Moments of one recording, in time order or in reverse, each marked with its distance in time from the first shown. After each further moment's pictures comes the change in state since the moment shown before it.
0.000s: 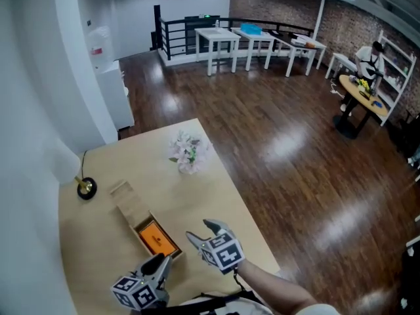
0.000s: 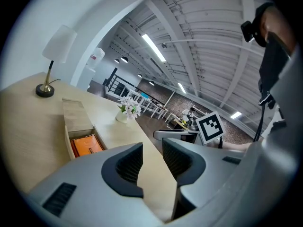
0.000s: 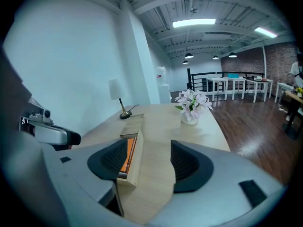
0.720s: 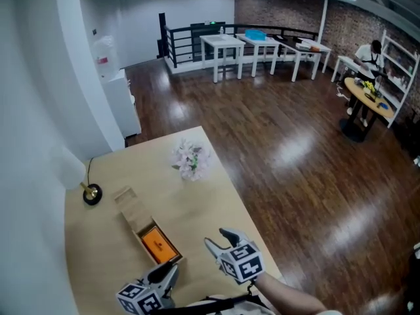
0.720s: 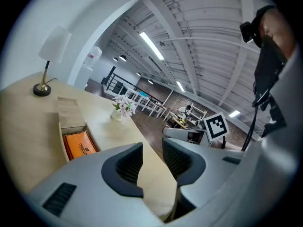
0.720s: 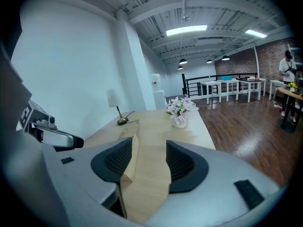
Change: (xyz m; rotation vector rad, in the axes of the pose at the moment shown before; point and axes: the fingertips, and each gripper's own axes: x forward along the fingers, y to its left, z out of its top) left arm 0.004 -0.029 -0.011 0.026 0.006 -0.011; right arm -0.065 -0.028 0.001 0.042 -0.075 -0.026
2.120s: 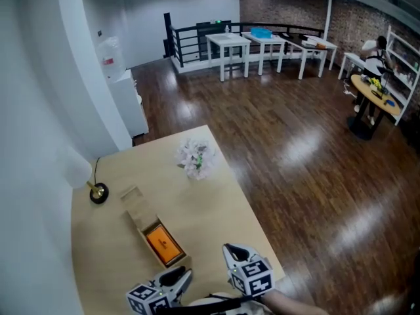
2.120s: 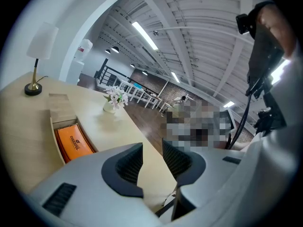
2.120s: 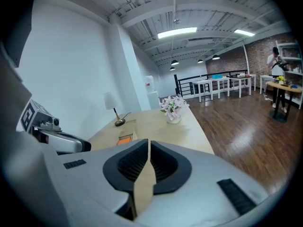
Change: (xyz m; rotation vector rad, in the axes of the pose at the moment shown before) left arm 0.006 -0.031 -0.026 0.056 0.119 -0.047; right arm -0.044 0.005 -0.027 0.082 -0.027 -0.052
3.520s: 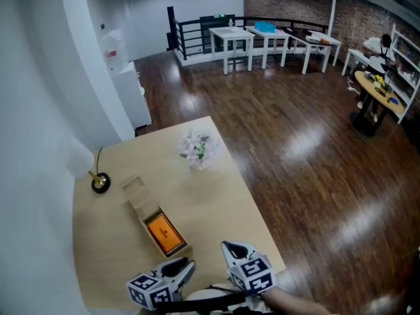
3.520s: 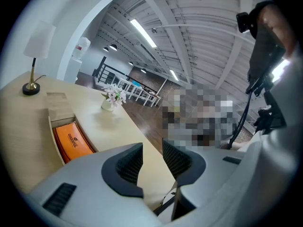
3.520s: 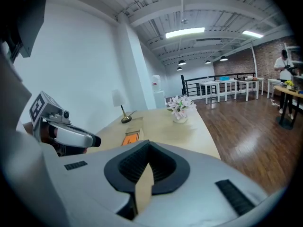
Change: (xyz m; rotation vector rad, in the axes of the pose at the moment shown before) left arm -0.005 -0.014 -0.008 0.002 0.042 -0.005; right arm -0.013 0.027 -0.019 -0.059 0.017 0.066
